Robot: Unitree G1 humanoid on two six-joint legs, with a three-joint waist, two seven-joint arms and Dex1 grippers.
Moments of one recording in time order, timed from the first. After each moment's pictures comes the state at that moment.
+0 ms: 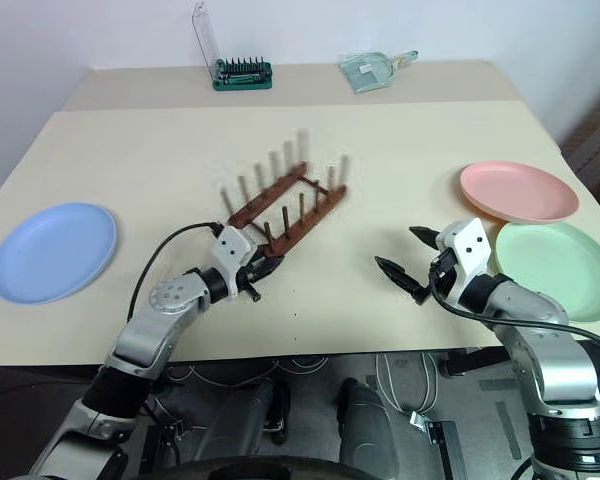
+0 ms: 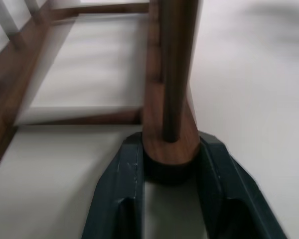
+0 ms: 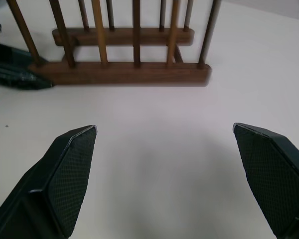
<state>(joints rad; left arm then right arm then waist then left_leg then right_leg) -0.26 0.33 -0.23 -0.09 -0.14 0.36 -0.55 0.00 -0.63 -0.21 -0.36 0.46 0.44 0.71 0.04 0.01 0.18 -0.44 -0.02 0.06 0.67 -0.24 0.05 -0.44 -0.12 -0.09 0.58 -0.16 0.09</state>
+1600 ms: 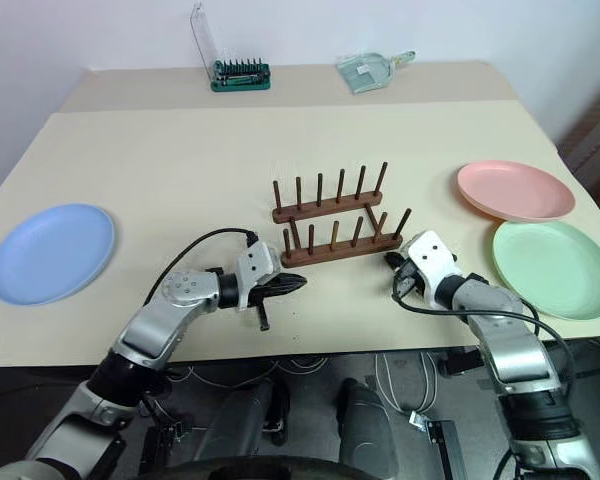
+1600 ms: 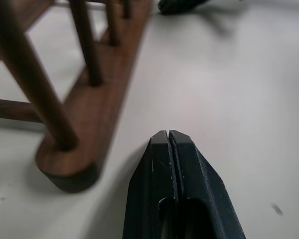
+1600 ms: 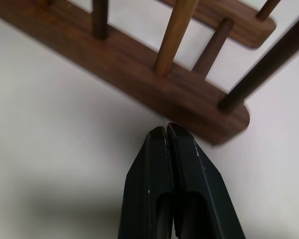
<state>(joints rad) -0.34 0.32 -0.33 -0.05 -0.10 0.37 -0.78 -0.14 -0.61 0.00 -0.09 0.11 0.32 0.61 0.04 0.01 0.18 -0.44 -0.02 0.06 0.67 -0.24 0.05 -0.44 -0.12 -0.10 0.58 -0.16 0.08</state>
